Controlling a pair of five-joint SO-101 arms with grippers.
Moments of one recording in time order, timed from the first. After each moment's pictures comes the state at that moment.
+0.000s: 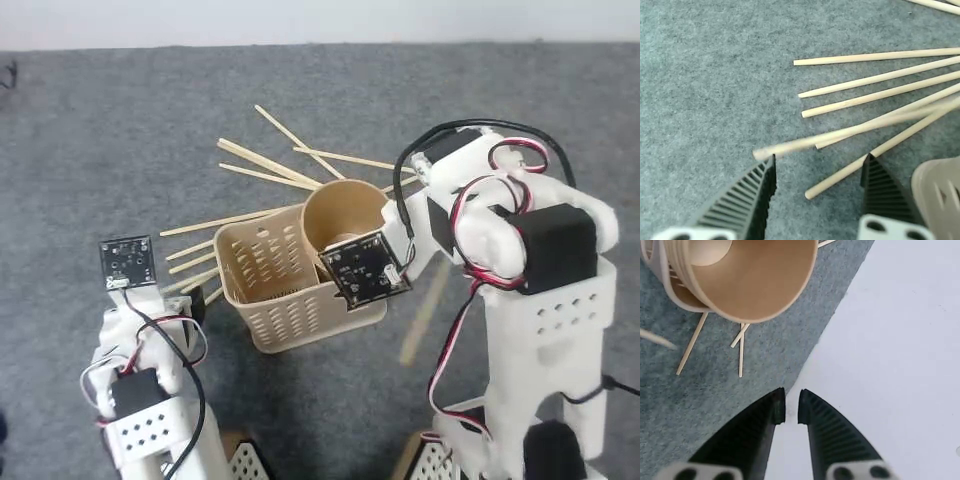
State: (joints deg) left arm -27.5 -82.5 89.4 54.0 -3.5; right arm -18.5 -24.2 -20.1 95.7 106.6
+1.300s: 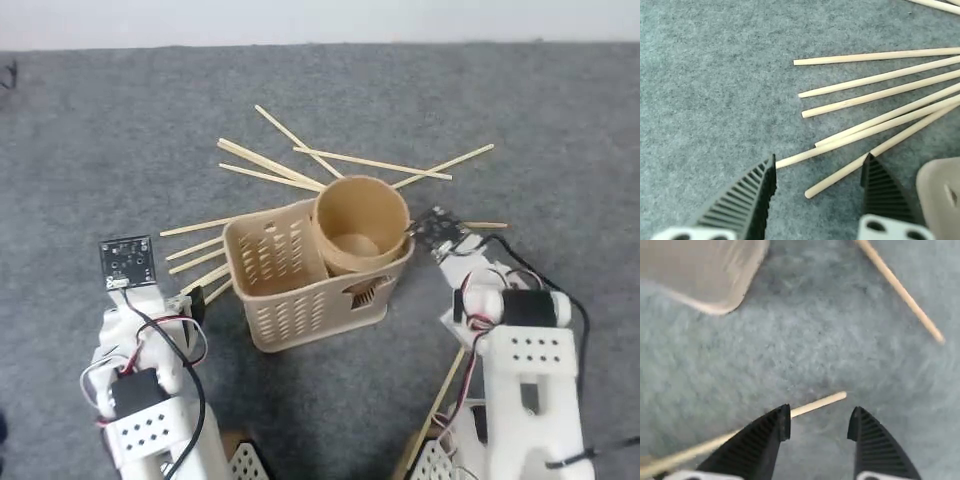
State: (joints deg) left arm -27.5 -82.5 89.4 54.0 -3.5; right arm -0.4 -50.6 58.5 72.9 40.7
